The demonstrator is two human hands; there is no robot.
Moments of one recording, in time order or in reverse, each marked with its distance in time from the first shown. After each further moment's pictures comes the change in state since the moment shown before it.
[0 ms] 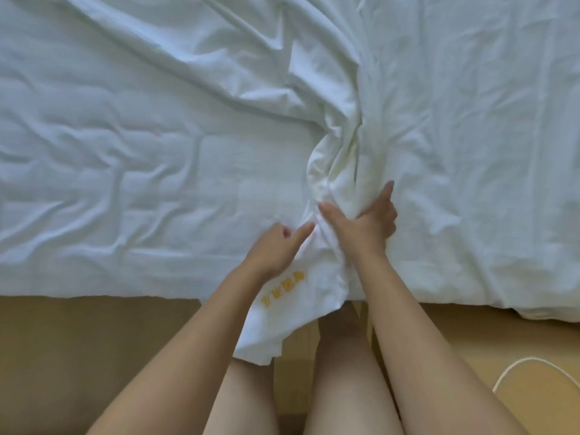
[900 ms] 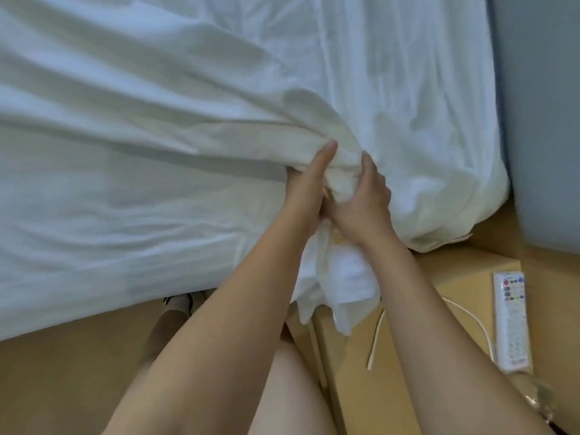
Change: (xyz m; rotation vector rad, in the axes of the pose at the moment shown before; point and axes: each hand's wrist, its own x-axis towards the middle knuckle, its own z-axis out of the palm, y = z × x) left_hand 0.006 0.218 0.284 -0.953 -0.157 0.117; right_hand 0.092 0.196 -0.216 -0.072 0.093 -0.098
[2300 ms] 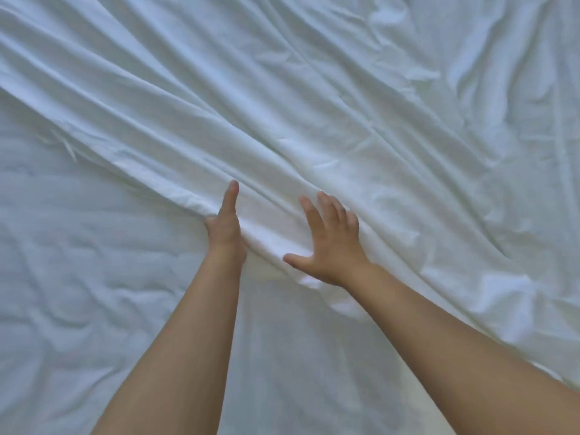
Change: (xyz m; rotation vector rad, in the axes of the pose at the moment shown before) left_hand 0.066 0.369 -0.426 -0.315 0.550 0.292; right_hand 0.014 -0.437 0.247 -0.623 -0.227 -0.771
